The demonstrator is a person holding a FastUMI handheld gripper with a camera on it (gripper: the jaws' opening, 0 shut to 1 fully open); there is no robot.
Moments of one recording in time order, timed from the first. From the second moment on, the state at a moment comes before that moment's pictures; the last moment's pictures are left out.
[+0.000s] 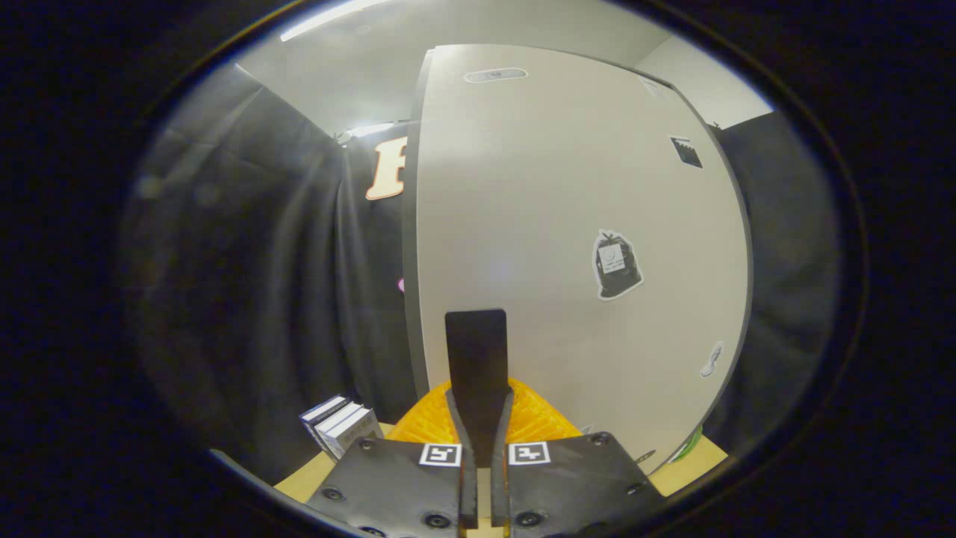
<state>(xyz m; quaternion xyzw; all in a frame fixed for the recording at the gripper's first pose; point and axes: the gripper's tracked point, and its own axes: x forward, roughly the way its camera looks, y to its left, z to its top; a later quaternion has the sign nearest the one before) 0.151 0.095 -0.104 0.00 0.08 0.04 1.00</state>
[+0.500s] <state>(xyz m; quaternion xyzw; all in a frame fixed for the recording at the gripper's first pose) 0.099 0.071 -0.093 0.00 0.09 0.03 1.00</state>
